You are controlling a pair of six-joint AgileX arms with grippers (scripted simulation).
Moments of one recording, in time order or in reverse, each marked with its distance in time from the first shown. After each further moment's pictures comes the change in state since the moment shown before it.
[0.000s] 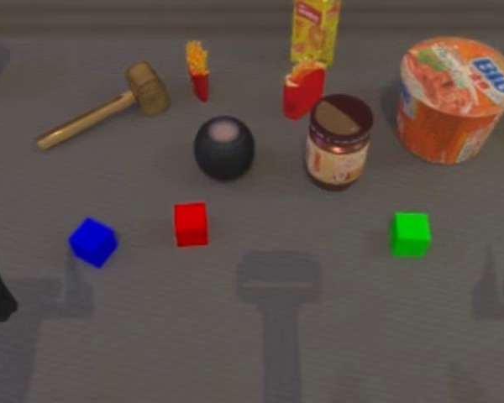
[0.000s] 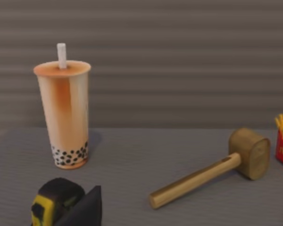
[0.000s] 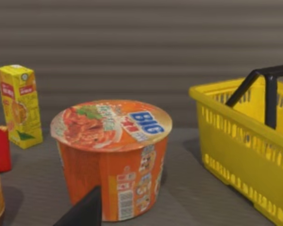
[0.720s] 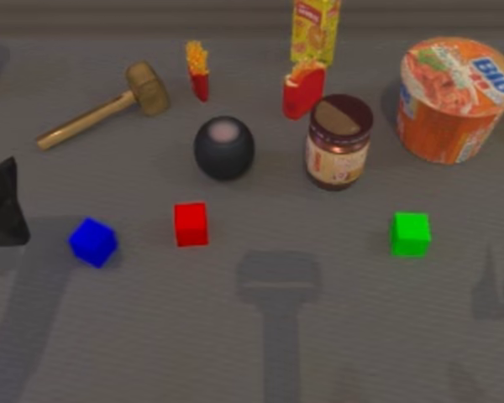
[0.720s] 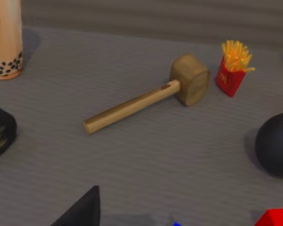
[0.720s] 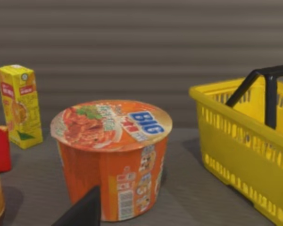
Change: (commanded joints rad) left arm -0.130 0.575 0.517 -0.325 -0.002 -0.160; right arm 0.000 0.000 0.000 0.000 0.000 0.000
